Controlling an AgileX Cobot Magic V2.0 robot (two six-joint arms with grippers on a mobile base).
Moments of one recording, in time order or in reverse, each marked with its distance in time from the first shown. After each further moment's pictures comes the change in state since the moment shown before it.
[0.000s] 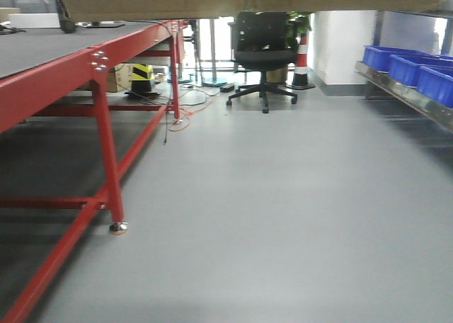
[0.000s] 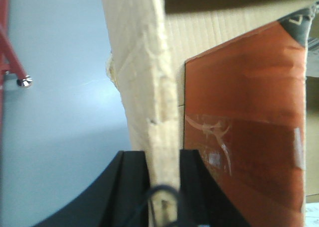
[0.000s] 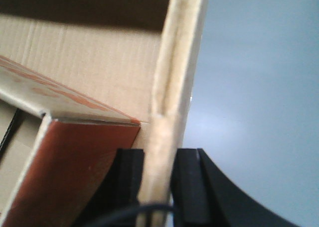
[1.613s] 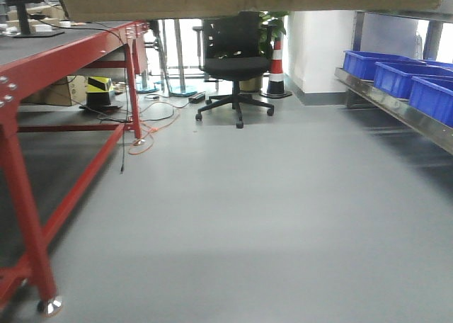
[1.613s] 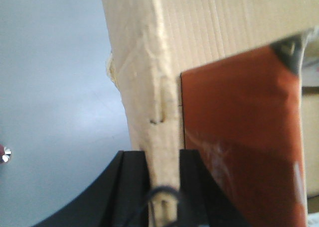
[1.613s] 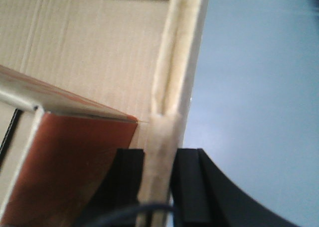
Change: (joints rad) left arm 0.000 0.000 0.000 0.000 0.000 0.000; right arm 0.000 -0.001 0.000 0.000 0.000 0.000
